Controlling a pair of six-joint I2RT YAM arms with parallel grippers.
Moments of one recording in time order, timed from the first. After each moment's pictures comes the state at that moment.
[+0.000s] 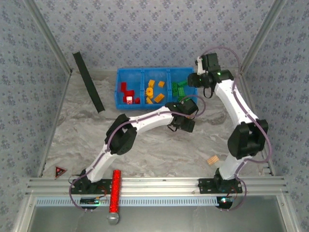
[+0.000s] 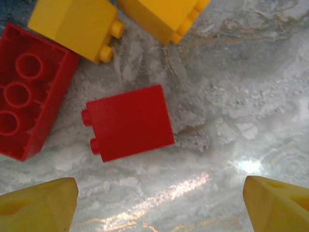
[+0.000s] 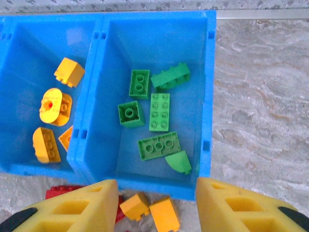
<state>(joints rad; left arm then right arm) -1.02 2.31 2.01 -0.86 -0.12 -0.61 0.21 1.67 1.62 -0.77 -0.06 0.15</state>
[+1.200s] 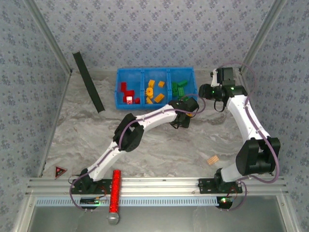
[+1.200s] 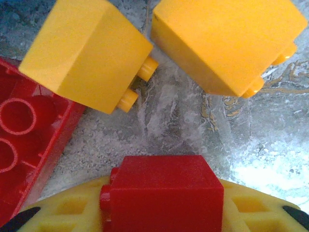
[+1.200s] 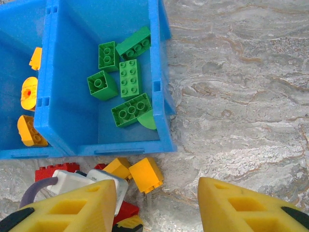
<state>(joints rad) -0.99 2.49 2.20 -0.94 -0.13 -0.66 0.09 1.47 1.34 -0.71 -0.13 0.23</state>
